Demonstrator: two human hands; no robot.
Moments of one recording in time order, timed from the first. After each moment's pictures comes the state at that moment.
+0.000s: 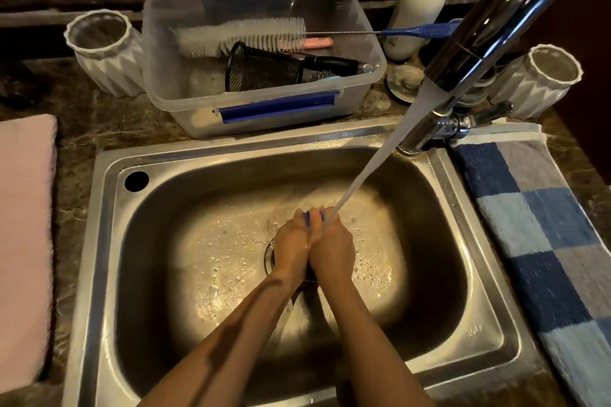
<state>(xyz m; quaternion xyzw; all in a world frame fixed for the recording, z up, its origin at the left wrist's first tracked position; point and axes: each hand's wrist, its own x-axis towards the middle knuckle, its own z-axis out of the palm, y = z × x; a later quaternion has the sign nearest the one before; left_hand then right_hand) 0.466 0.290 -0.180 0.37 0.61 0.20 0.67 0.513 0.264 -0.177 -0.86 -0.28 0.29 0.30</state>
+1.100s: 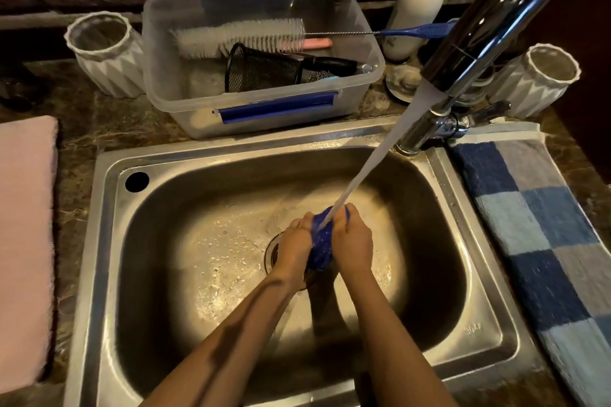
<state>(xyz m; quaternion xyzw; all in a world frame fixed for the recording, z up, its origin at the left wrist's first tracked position) 0.470 0.289 -0.175 0.29 0.59 0.16 0.74 0.536 0.256 -0.157 -0.85 -0.24 0.32 0.35</state>
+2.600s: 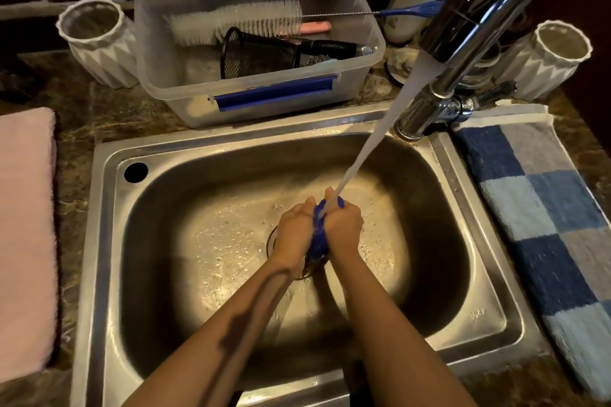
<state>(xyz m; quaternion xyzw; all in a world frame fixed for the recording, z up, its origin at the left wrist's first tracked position) 0.468 0.292 -0.165 0.29 0.59 0.19 0.73 0.526 0.276 -0.169 -0.83 -0.08 0.36 0.42</state>
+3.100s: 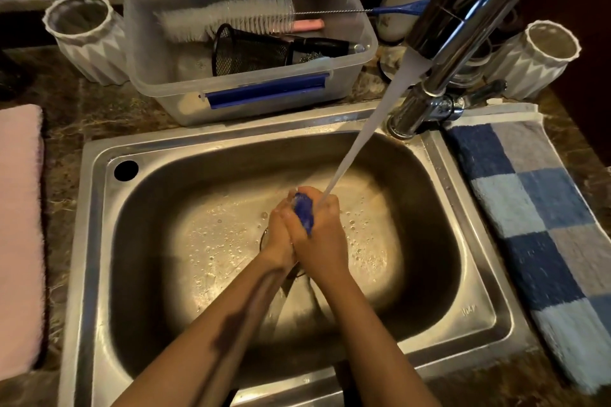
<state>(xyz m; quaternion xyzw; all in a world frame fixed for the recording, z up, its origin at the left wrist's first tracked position) 0.464 0.295 -0.162 0.21 0.54 0.24 0.78 0.502 0.245 -0.145 -0.79 -0.35 0.33 0.37</state>
